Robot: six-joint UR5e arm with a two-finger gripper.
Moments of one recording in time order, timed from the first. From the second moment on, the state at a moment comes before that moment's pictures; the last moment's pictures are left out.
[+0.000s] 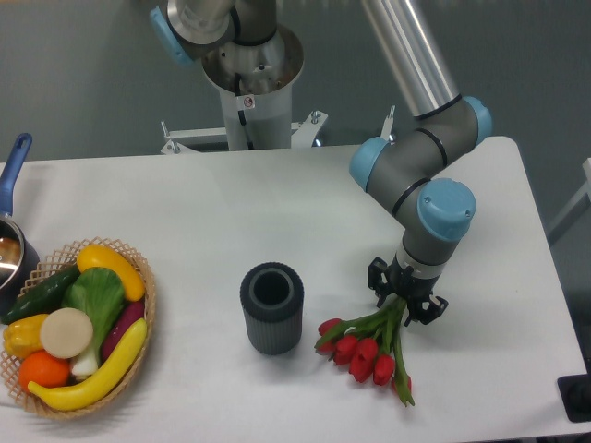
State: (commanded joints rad) arm 2.66 -2.16 -1.64 -0.84 1.41 1.31
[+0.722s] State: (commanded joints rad) arm 2.68 -2.12 -1.63 -0.84 1.40 1.31
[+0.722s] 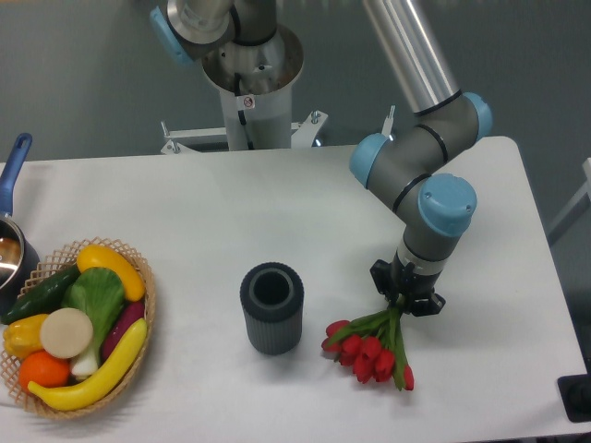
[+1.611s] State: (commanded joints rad) arm 2.81 -1.85 -1.63 -0.85 0.84 1.15
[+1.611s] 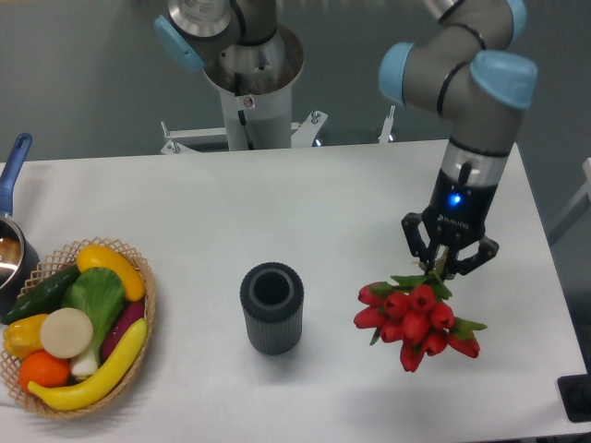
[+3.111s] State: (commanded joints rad) arm 2.87 -1.75 -1.69 -0.84 0.44 1.02
